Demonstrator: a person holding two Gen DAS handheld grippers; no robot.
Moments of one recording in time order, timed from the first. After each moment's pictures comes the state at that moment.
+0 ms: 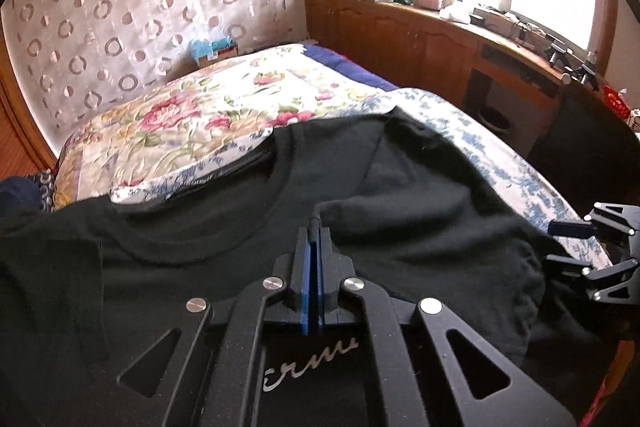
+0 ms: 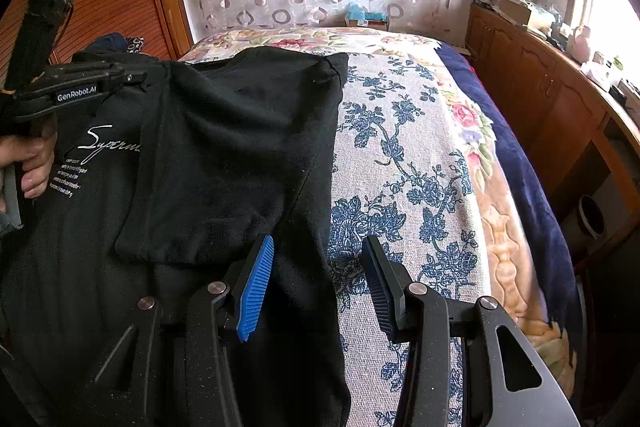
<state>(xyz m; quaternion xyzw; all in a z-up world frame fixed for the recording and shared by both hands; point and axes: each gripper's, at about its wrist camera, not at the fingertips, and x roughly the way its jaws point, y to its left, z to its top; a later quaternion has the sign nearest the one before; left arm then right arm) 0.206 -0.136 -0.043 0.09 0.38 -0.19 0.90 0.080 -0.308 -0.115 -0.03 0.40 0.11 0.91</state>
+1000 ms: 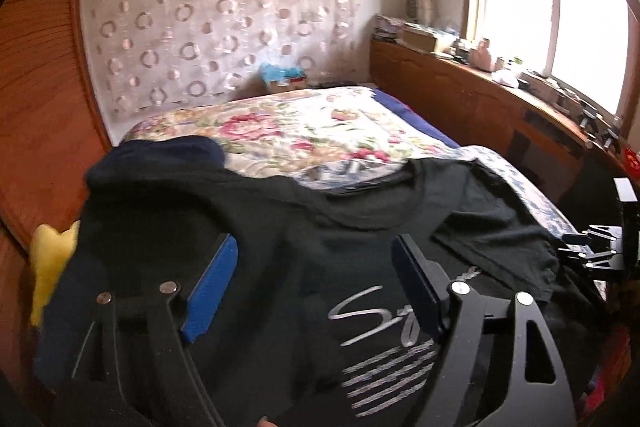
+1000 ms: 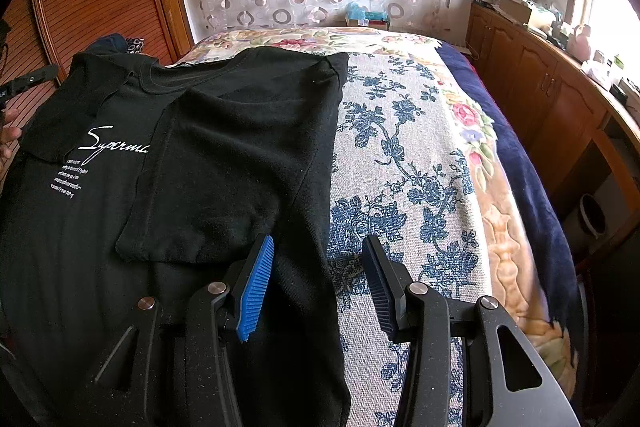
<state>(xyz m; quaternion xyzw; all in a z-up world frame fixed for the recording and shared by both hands) 0.150 0.037 0.011 0.03 0.32 -0.10 0.94 0.080 -0.309 -0.115 -0.03 0.40 0.11 0.91</state>
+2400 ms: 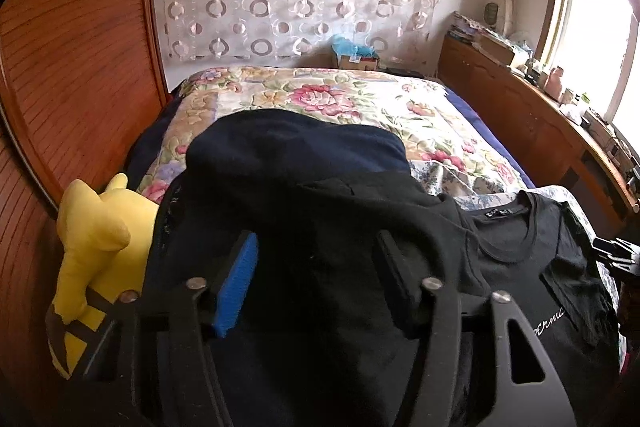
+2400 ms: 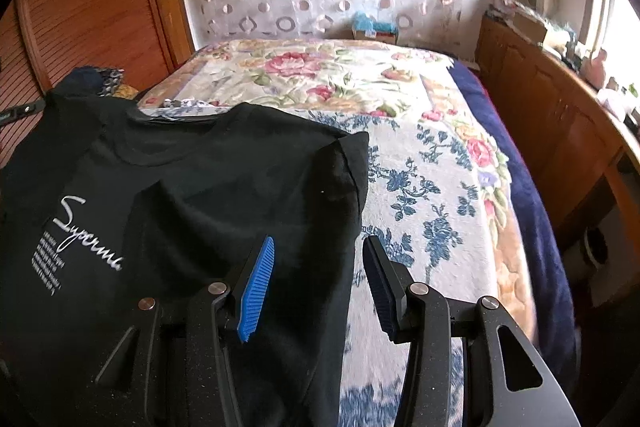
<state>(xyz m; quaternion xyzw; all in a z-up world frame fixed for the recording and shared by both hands) 0.228 0.154 -0.011 -0.04 0.38 -0.01 0.93 0.194 -0.277 -0.097 -0.04 0.40 0.12 0.91</state>
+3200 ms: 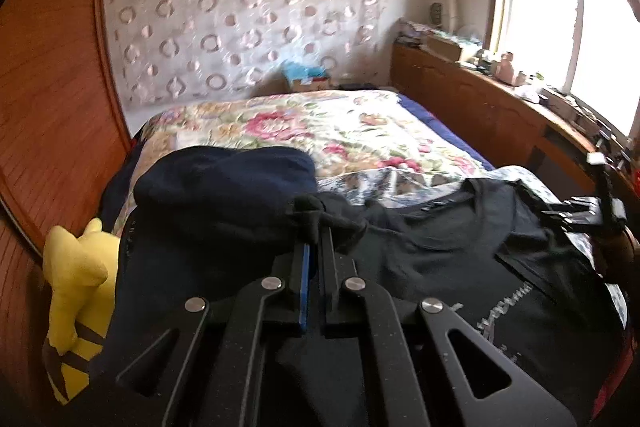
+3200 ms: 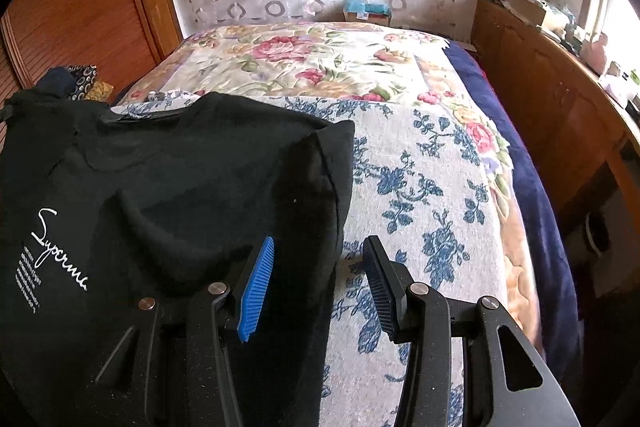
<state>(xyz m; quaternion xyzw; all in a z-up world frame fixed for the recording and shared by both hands) 0.184 0.105 0.014 0.01 0.32 -0.10 0.94 0.225 -0.273 -0.096 -0.03 0.42 0.11 0.90</state>
